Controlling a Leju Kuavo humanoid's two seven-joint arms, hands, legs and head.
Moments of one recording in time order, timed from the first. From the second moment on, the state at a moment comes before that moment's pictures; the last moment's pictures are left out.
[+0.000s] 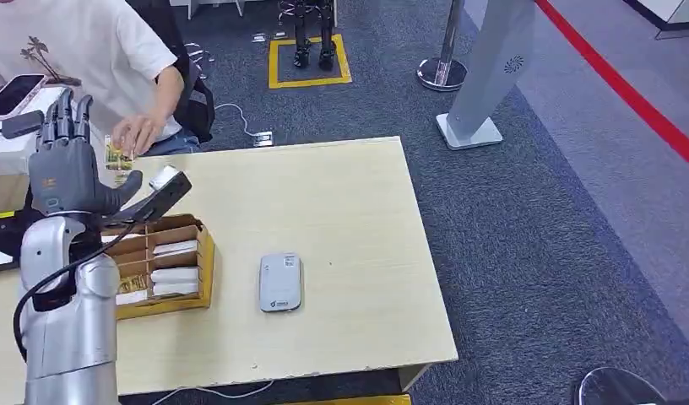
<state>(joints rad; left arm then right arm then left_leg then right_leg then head) -0.48 -0.07 0.09 -1.53 -1.46 -0.01 -0.04 -0.14 0.02 1.56 -0.06 -1.25 -0.24 0.16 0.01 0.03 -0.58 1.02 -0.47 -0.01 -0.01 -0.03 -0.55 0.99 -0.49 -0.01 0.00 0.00</state>
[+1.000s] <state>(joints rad) 0.00 0.35 -0.23 -1.79 -0.91 -0.22 -0.04 -0.13 0.01 1.56 -0.06 -1.31 -0.25 0.16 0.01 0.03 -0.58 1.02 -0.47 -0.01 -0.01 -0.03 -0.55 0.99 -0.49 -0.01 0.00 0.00</state>
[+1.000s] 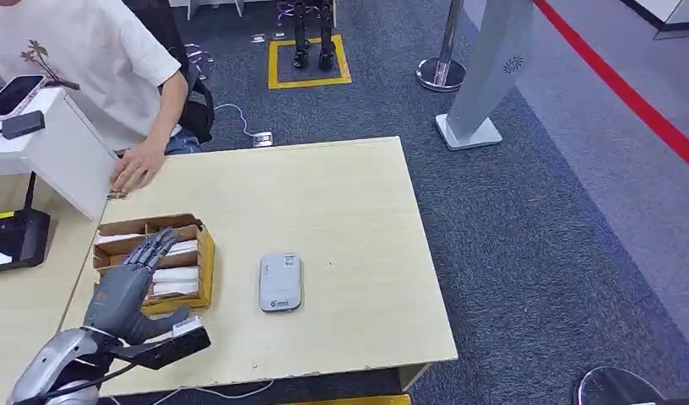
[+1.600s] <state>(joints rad) 0.03 0.36 -0.23 -1.82 -1.00 -0.22 0.01 -0.13 0.01 1.56 -0.06 -1.32 -0.26 0.16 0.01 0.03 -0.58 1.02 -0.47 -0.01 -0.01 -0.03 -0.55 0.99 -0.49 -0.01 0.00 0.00</state>
